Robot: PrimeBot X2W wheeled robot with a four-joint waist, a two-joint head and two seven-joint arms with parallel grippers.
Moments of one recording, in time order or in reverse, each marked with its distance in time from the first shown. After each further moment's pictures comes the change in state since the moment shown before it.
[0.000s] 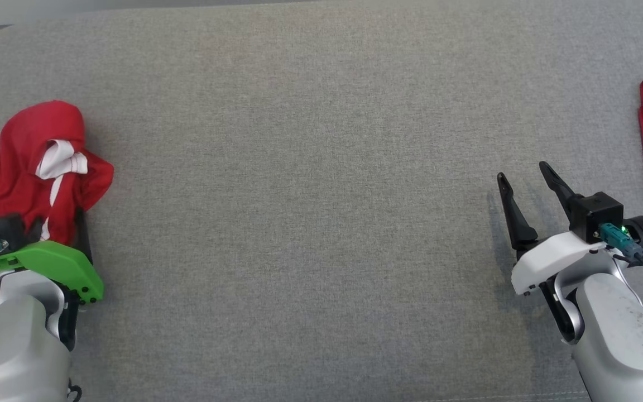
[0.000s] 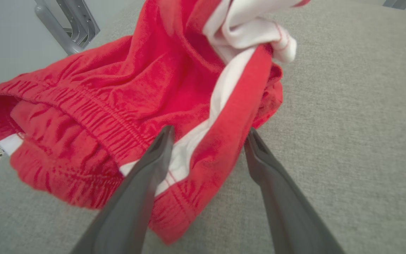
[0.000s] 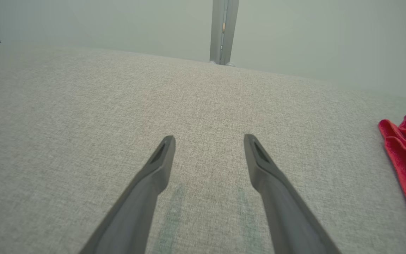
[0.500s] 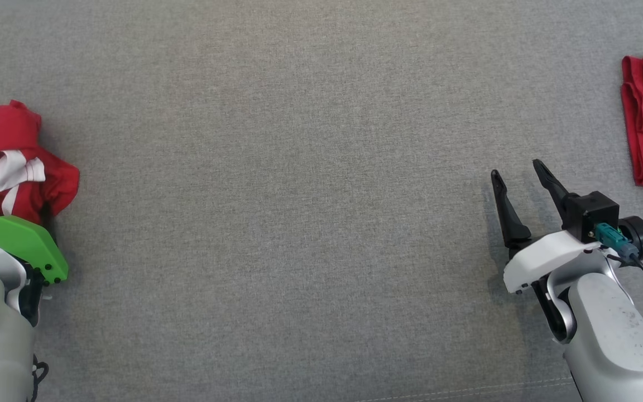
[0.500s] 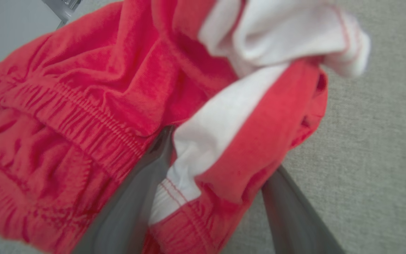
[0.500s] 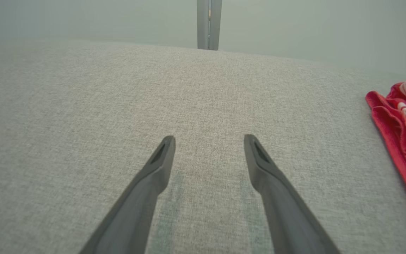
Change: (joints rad) left arm -0.136 0.067 -0.012 0.157 -0.025 0.006 0.174; right arm 0.002 0.031 -0.014 -0.016 -0.002 0.000 0.000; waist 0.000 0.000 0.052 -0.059
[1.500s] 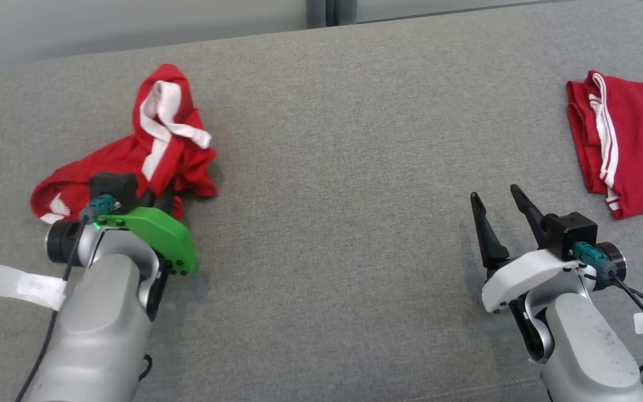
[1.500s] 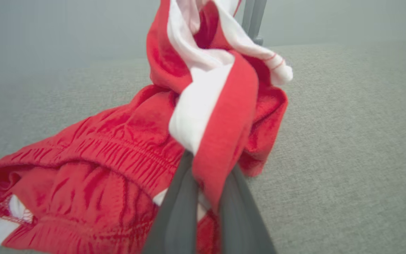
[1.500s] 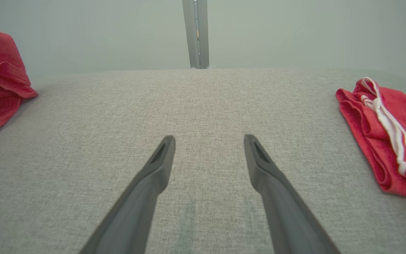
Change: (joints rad) left arm 0.055 -0.162 -0.296 -0.213 -0.041 -0.005 -0.199; right arm 0.037 0.074 -0.008 0.028 0.031 0.000 0.000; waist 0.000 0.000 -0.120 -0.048
